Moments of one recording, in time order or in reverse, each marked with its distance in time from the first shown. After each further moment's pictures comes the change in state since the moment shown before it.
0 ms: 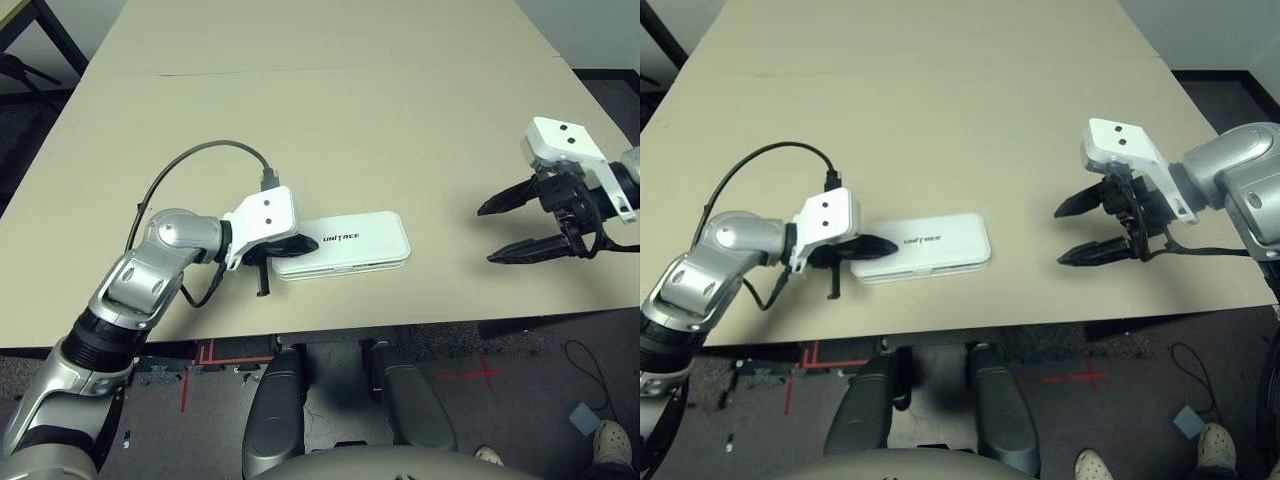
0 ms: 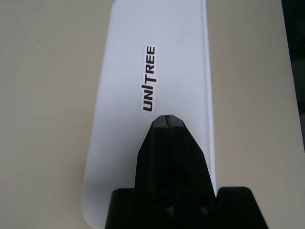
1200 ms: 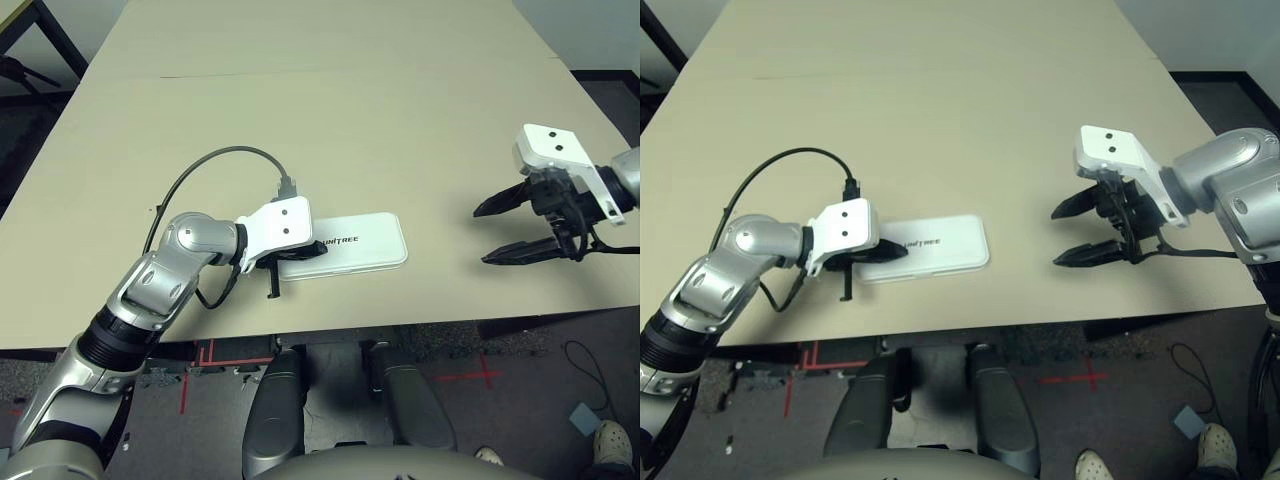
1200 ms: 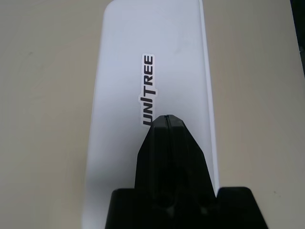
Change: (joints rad) left arm -0.016 -0.014 -0.060 0.006 0.072 -0.020 0.026; right arm 0.013 0.049 0.000 -0.003 -0.036 -0.005 -0.035
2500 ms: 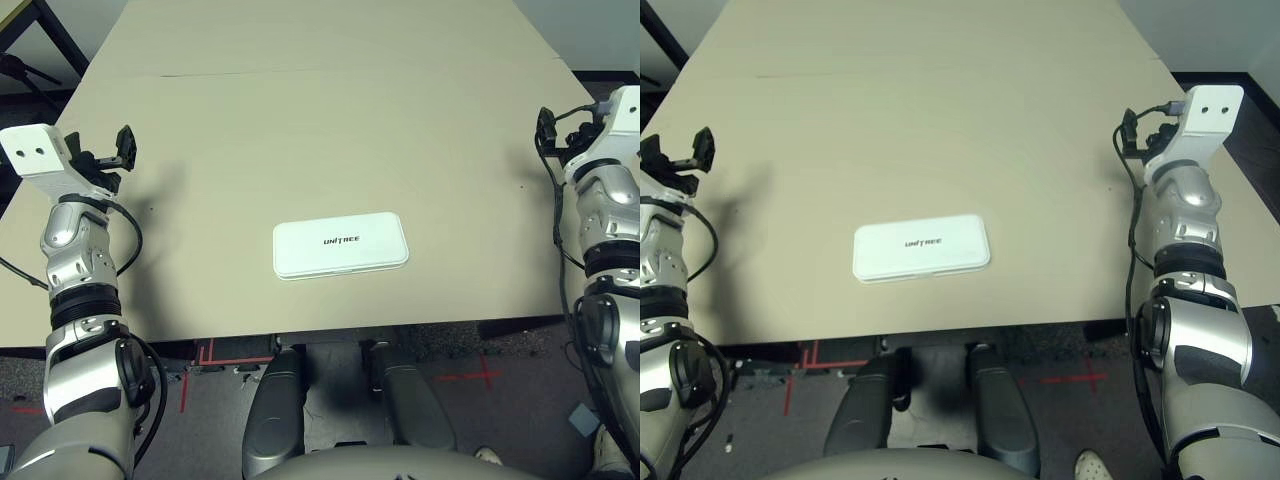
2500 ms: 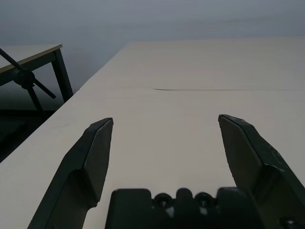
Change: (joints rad) left arm -0.157 -0.138 0.803 1.000 -0.157 -0.666 0.681; right arm -0.158 0.508 -0.552 1.036 -0.095 -0.872 -1.276
